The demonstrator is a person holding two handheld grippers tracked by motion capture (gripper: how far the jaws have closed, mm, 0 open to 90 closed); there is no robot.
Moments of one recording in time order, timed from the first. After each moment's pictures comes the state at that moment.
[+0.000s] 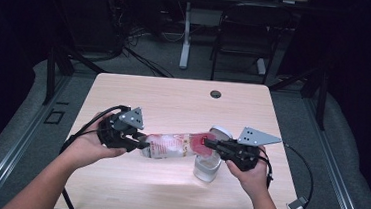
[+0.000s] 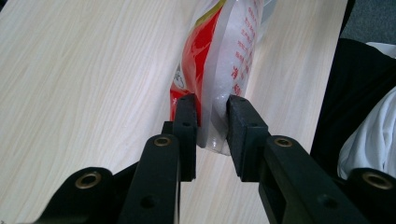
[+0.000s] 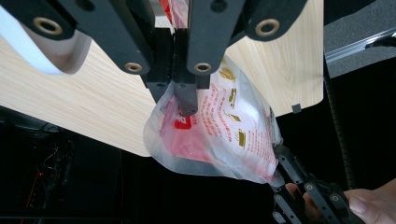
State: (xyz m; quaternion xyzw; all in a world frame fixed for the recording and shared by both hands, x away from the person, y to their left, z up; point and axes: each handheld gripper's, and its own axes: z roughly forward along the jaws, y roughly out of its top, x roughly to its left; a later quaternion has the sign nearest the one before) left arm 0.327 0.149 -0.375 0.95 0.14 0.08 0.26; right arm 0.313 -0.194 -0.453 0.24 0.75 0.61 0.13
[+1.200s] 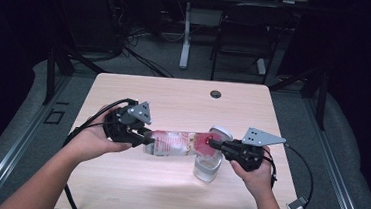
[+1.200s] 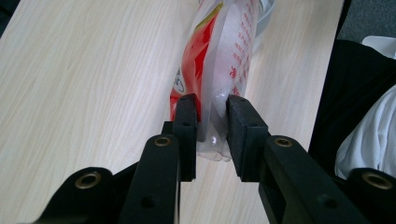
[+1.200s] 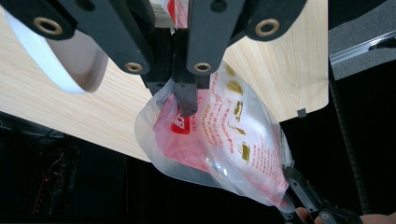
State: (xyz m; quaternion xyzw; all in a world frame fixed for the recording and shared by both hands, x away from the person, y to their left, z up) left arm 0.330 0.131 -0.352 0.96 0.12 0.09 0.25; right arm 0.314 -0.207 -0.456 0.25 0.75 0.60 0.13
